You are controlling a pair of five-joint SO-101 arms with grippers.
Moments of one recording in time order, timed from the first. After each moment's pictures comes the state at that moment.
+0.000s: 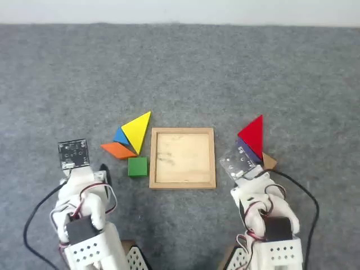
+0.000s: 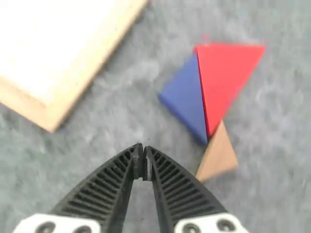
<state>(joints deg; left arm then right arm) -27.8 -102.9 97.2 64.0 -3.6 -11.0 -102.9 95.7 64.2 30.3</state>
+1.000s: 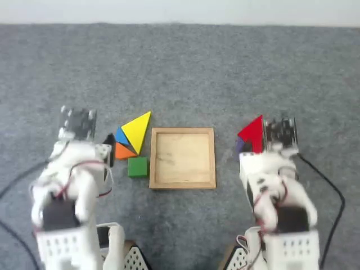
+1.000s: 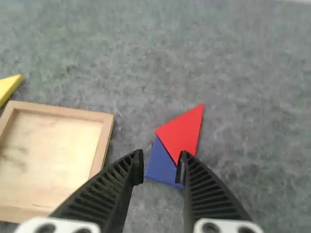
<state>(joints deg) -14.2 -66.2 52.4 74.1 -8.5 -8.7 -72.8 62.7 60.0 1.0</state>
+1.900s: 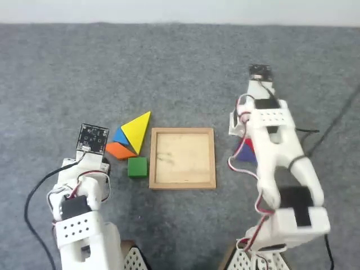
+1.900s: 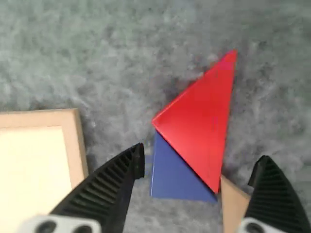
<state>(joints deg) -25.2 -69.9 87.8 44.3 -23.3 -8.3 5.3 20.1 59.3 -9.2</state>
